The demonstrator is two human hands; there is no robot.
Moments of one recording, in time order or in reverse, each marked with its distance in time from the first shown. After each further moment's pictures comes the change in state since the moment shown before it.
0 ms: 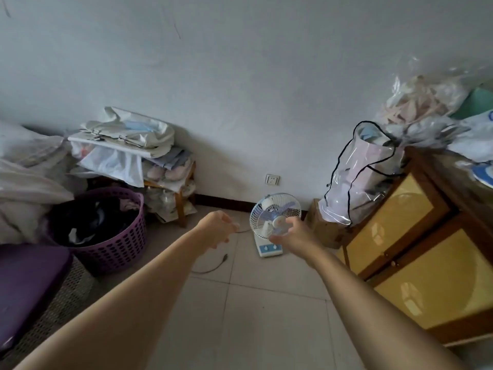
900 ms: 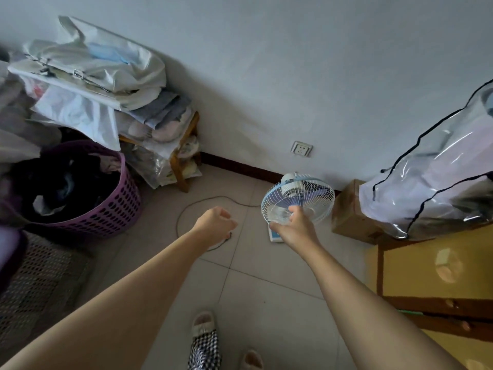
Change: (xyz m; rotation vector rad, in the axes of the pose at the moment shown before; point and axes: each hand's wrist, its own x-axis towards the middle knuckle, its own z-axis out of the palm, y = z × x) left_hand 0.297 0.014 0.024 -0.052 0.088 -0.243; right_hand 0.315 0.017 0.039 -0.112 -0.112 0.110
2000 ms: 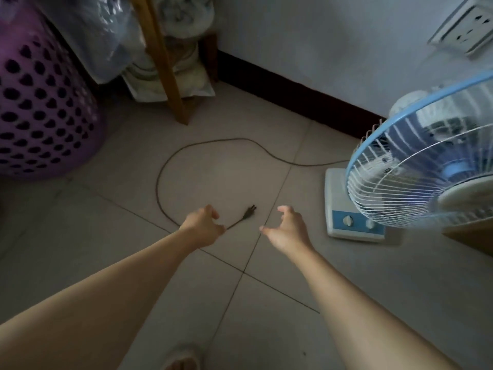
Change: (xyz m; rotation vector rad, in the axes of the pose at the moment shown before) left_hand 0.449 -0.323 0.145 0.245 0.029 -0.188; right_hand 0.356 0.223 0.372 -0.129 -0.228 0.042
